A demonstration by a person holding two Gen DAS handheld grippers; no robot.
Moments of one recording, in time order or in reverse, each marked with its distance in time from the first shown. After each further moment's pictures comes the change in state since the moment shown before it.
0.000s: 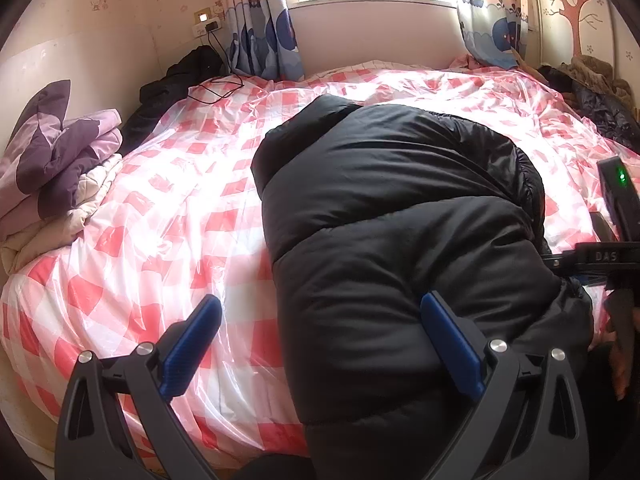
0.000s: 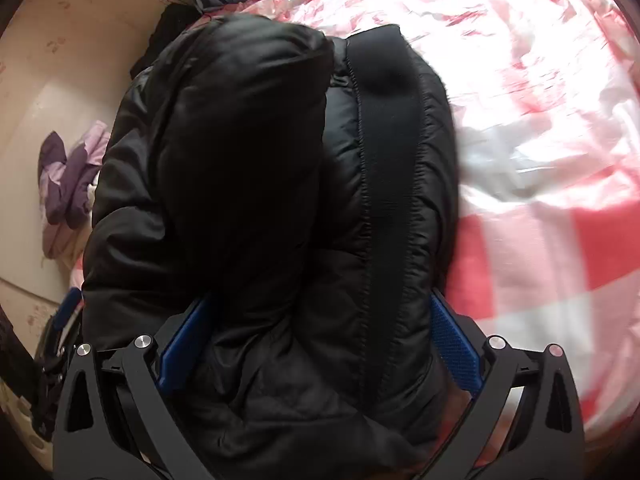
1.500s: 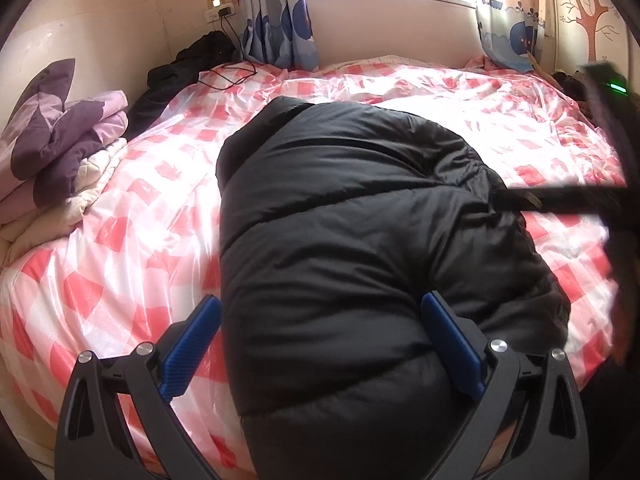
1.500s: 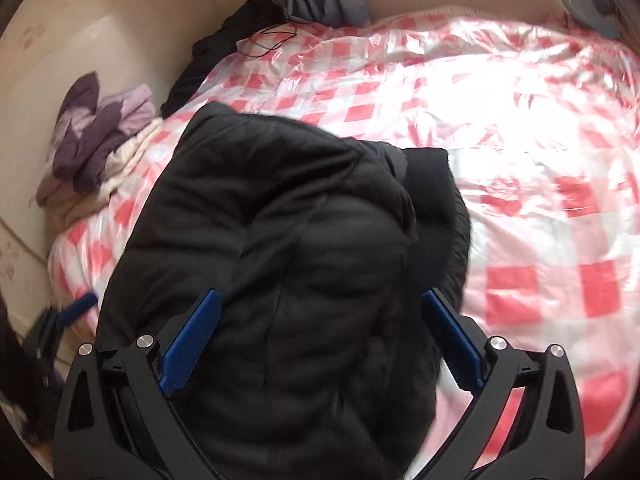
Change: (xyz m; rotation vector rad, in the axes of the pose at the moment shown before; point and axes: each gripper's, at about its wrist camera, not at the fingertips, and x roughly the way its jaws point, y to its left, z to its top) left arm 0.021 0.028 0.006 -0.053 0.038 0.002; right arm 0.001 0.116 0.047 -0.386 -0.123 -0.092
